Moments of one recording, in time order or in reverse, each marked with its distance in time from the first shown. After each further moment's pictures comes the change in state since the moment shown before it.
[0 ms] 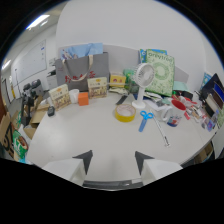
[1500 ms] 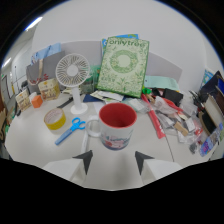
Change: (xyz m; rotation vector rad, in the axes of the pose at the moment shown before) arm 0.272 -0.034 0.101 -0.016 -0.015 -0.047
